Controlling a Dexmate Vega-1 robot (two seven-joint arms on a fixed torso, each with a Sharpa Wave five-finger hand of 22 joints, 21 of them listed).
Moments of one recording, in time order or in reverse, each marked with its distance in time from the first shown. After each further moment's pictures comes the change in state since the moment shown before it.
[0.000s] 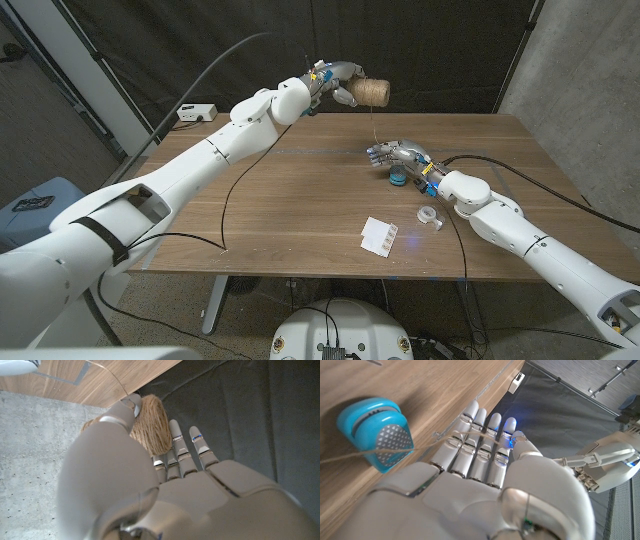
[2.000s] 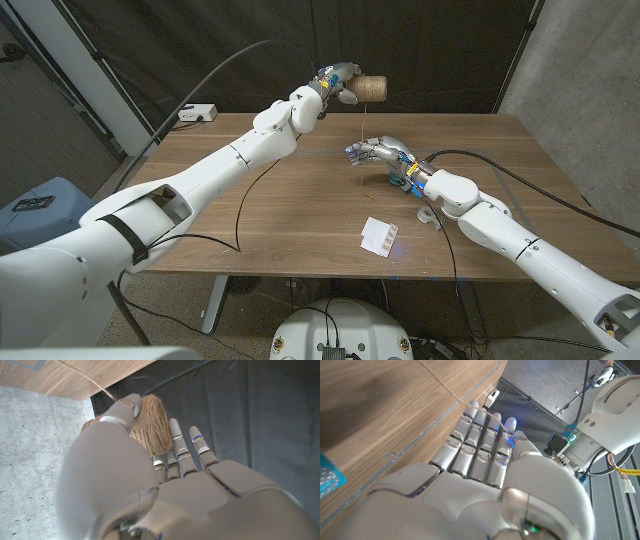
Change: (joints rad) left arm -0.004 -0.090 0.066 0.064 0.039 0.173 0.154; left_hand 0.000 0.000 0.000 0.000 0.006 0.000 0.000 0.000 0.000 0.000 0.000 0.010 0.000 -0.004 0.025 0.023 0.033 -0.020 0.020 0.006 0.003; right arm -0.014 0.013 -0.034 -0.105 -0.033 0.045 0.023; right_hand 0.000 0.000 -0.004 0.004 0.000 0.005 -0.005 -0.007 0.005 0.002 0.002 -0.008 0.000 0.002 0.002 -0.005 0.000 0.000 0.000 0.007 0.000
